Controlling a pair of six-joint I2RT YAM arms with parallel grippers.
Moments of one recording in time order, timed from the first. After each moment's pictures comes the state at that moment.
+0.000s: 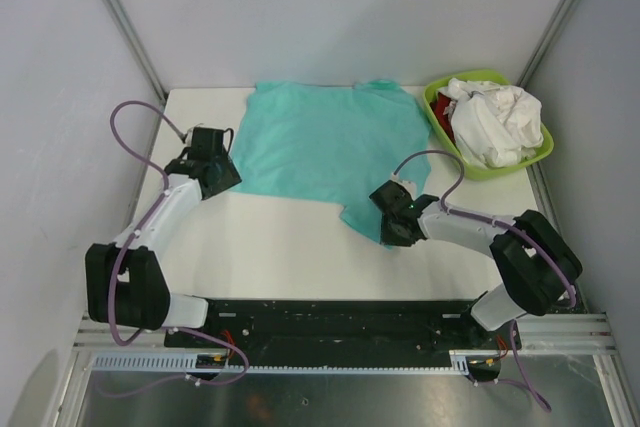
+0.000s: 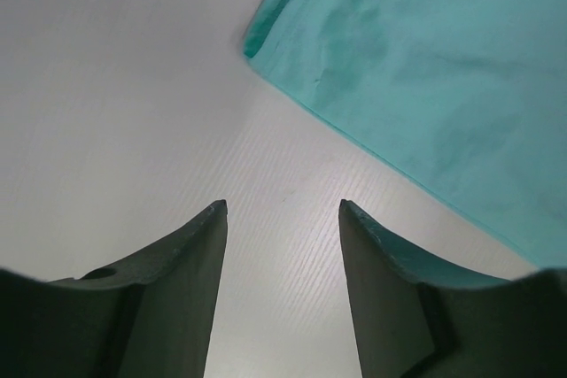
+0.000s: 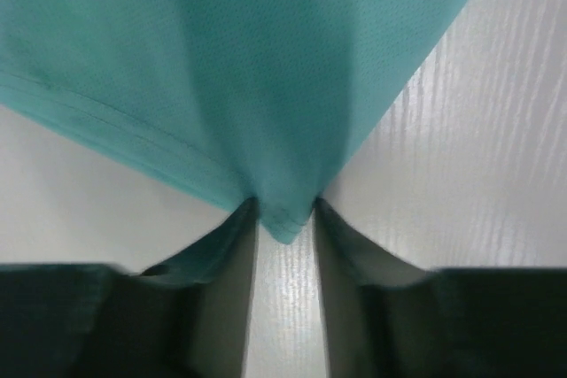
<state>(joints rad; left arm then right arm) -0.13 1.36 1.02 -0.59 -0.26 -0.56 0.70 1.52 0.82 -0.49 0.22 0.74</state>
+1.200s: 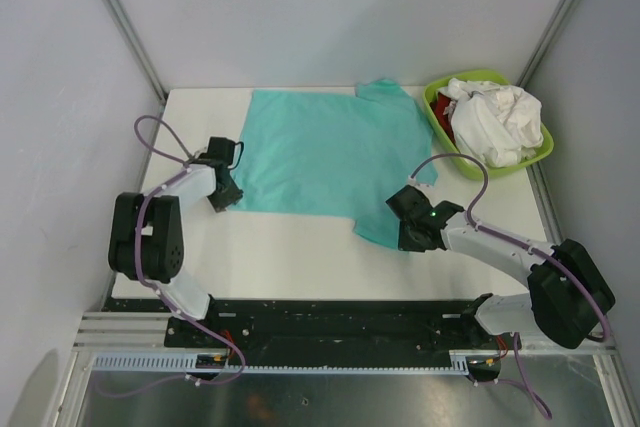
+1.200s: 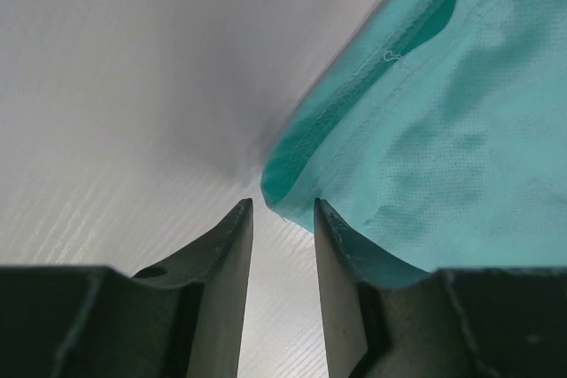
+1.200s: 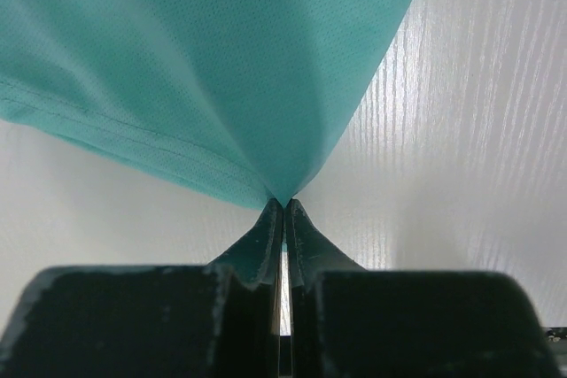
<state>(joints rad) -0.10 1.66 0.99 -0.53 -0.29 -0.68 0.68 1.31 0.75 -0.63 0.27 0.73</state>
